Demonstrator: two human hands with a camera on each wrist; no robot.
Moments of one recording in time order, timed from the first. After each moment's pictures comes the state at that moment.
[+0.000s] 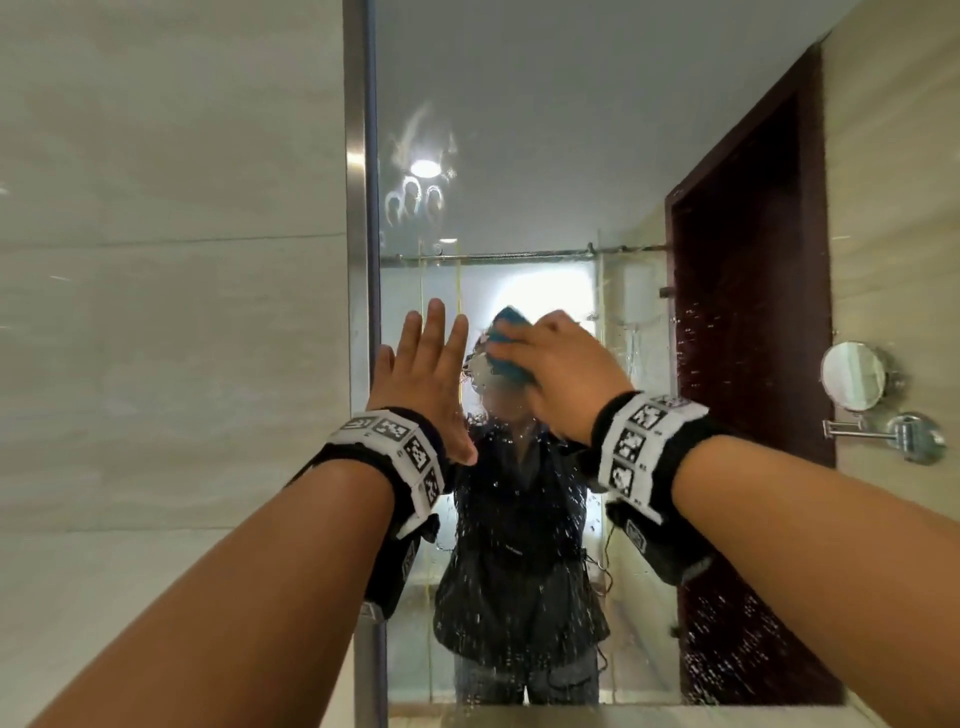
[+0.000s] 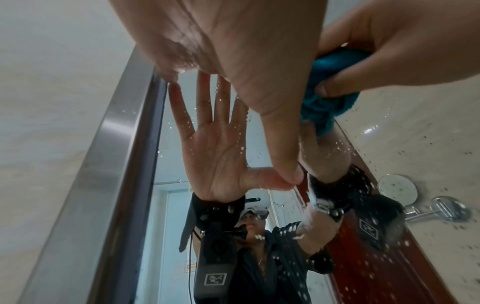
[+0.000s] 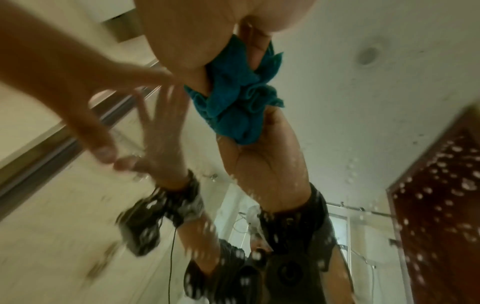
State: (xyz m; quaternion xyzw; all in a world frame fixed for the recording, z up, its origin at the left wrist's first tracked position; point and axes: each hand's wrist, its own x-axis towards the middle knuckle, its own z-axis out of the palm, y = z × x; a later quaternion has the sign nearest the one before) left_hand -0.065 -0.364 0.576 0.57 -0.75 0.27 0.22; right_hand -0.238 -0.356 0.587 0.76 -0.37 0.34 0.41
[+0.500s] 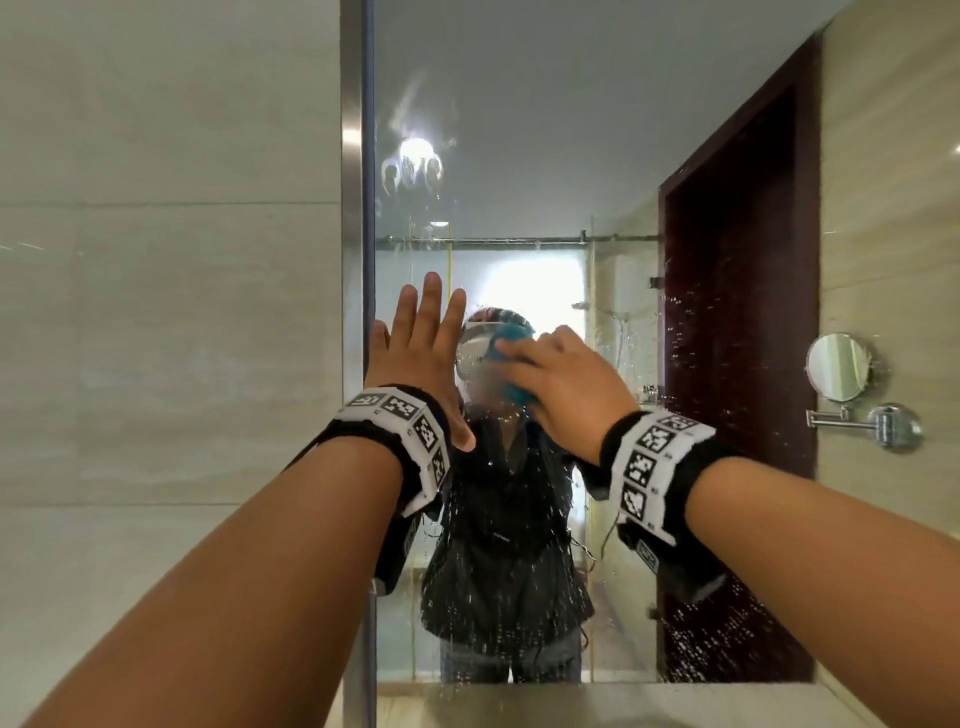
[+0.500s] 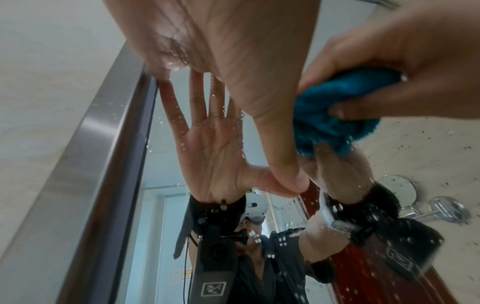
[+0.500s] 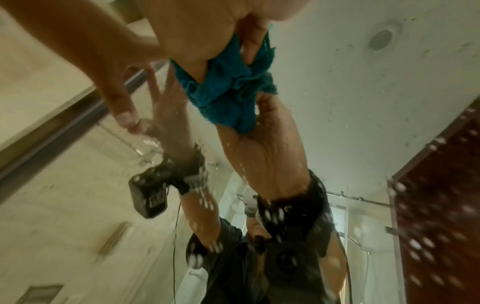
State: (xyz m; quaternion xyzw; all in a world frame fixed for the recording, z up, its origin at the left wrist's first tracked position) left_hand -0.068 -0.383 0.573 0.58 -0.73 0.28 0.22; right_hand -0.246 -0.361 0.553 0.77 -0.36 0.32 0.43
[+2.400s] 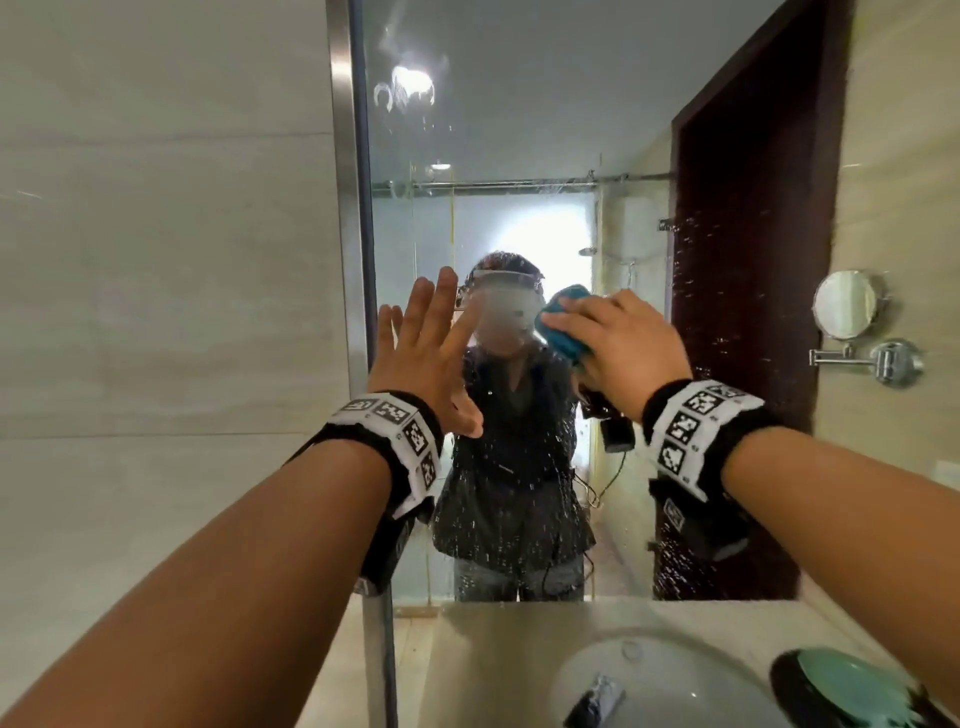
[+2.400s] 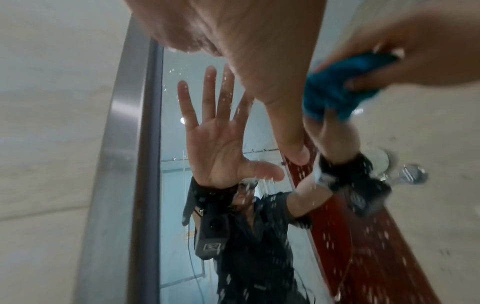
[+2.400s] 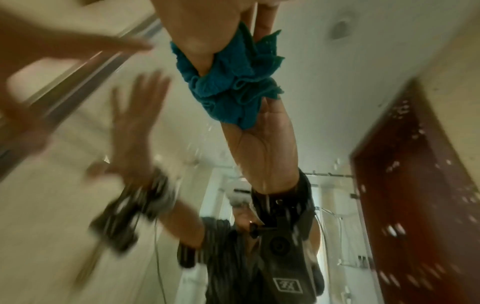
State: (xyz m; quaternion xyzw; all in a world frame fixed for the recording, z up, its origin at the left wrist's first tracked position) left_hand -0.066 -0.356 0.517 0.54 -0.76 0.29 0.20; right_hand -0.289 -0.349 0.521 0.71 -0.44 0.34 0.43
